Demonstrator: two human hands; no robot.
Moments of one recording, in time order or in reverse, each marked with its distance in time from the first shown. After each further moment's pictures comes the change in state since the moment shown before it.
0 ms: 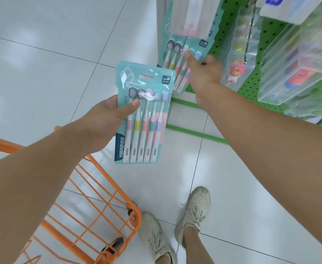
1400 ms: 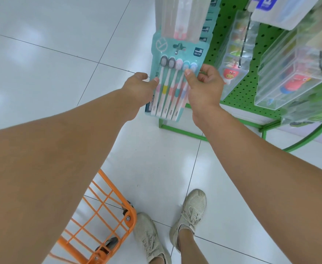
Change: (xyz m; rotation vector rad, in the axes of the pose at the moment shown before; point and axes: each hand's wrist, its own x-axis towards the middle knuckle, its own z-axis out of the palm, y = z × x) left_hand 0.067 0.041 0.058 0.133 0.292 -0.004; right_hand -0.023 0.023 -0.016 0.096 0.011 -0.099
